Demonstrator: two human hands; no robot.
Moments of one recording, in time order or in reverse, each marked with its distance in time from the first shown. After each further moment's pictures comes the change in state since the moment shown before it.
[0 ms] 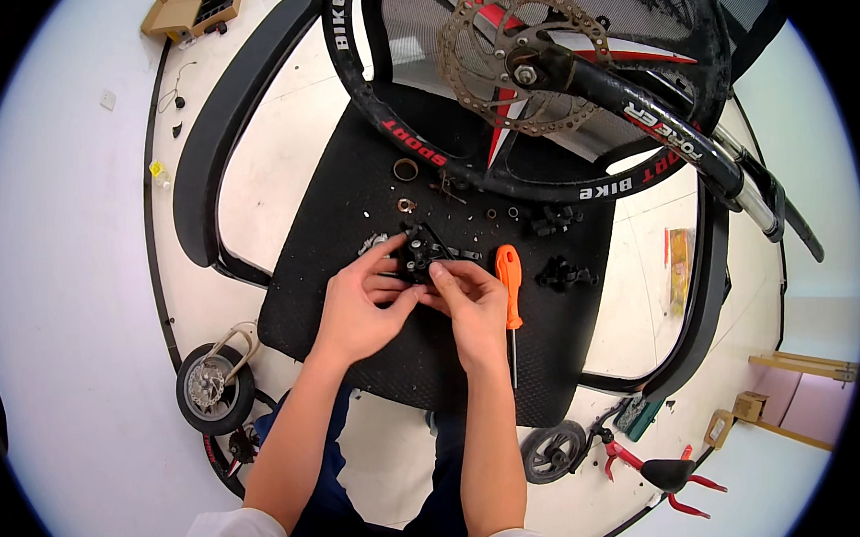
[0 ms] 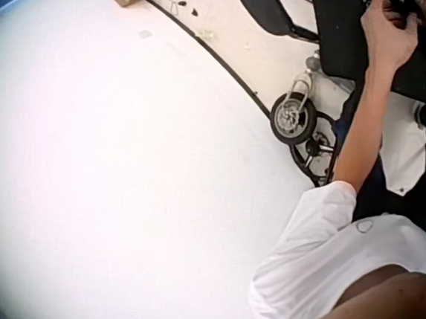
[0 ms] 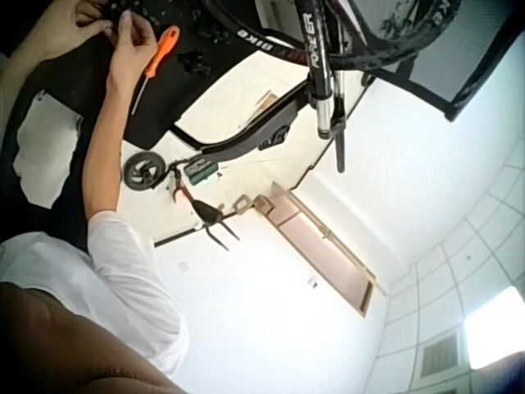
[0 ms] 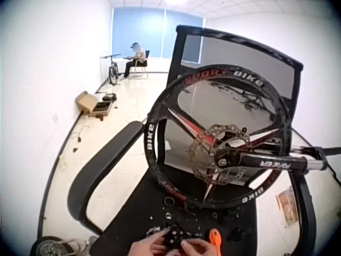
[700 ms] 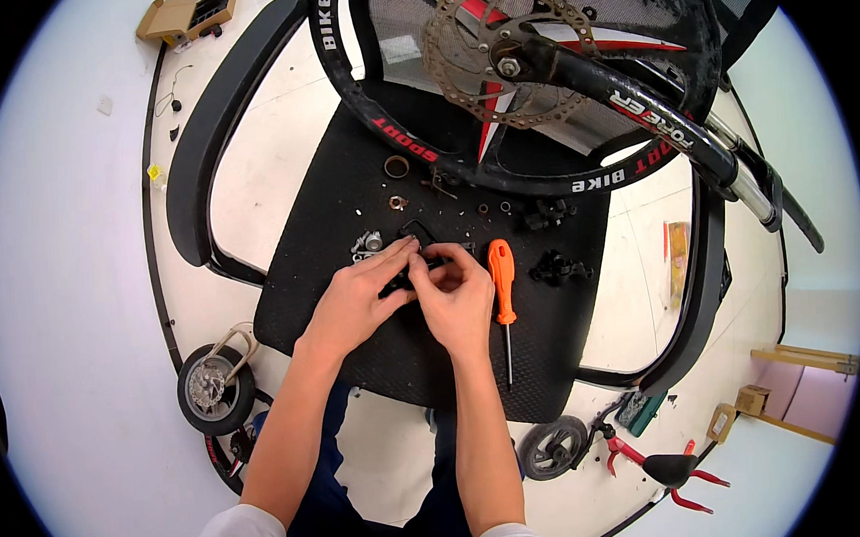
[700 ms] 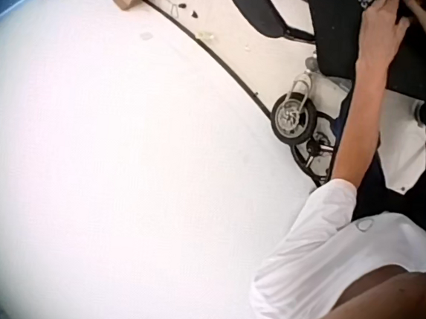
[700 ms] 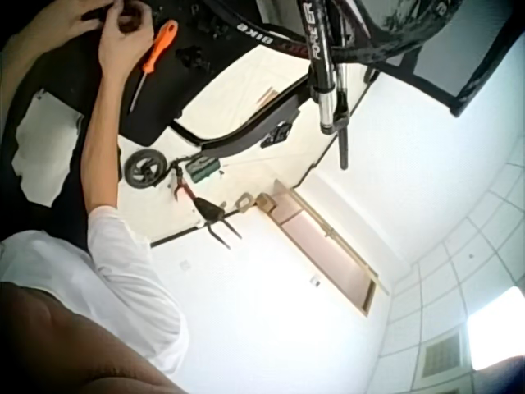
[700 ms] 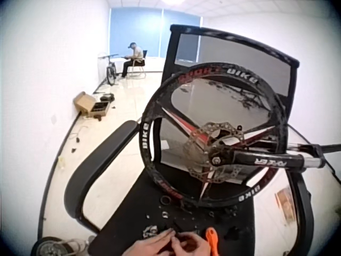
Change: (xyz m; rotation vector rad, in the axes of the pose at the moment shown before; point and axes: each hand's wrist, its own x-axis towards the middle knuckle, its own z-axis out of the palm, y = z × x) left_hand 0.012 -0.017 -0.008 0.517 -0.129 0.493; right_hand 0.012 0.009 0.009 -0.415 0.051 -0.243
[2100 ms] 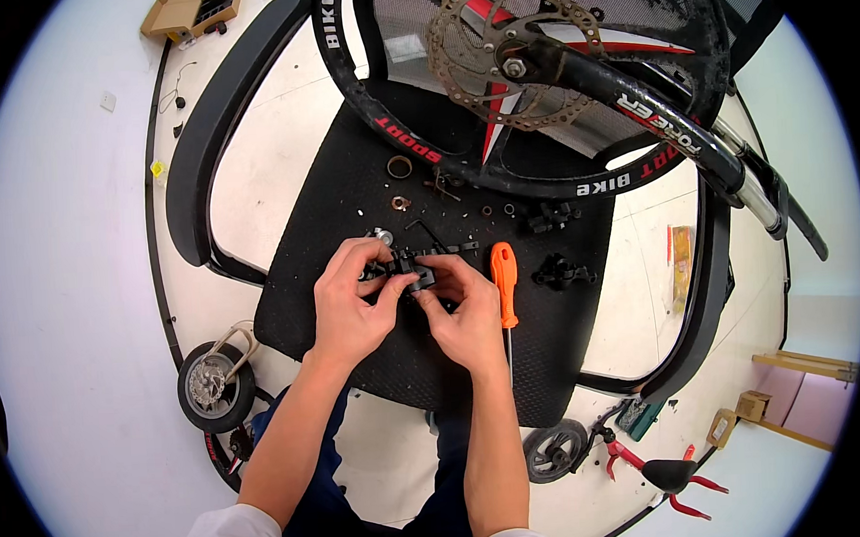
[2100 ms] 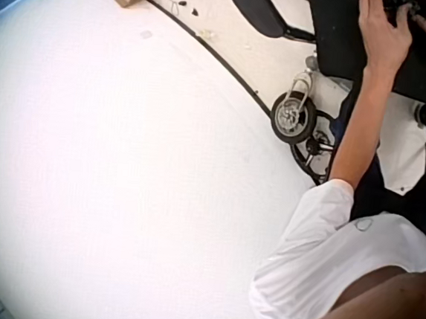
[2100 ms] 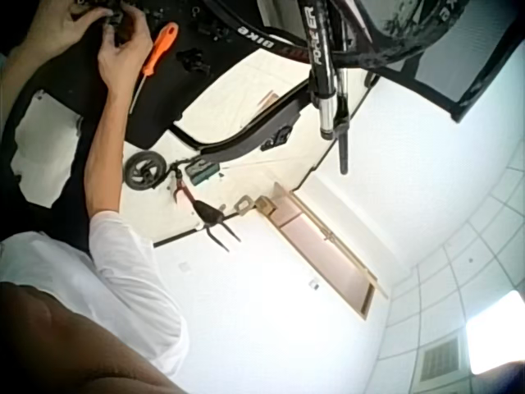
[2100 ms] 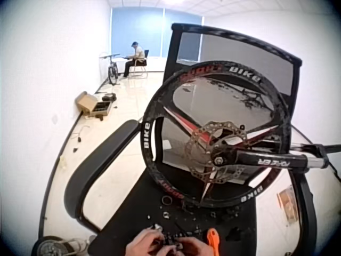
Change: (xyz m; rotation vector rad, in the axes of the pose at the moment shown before) left_hand 0.001 0.025 0.010 -0.329 0.401 -0.158; right_hand -0.008 -0.005 -0.020 -0.063 -0.232 -0.156
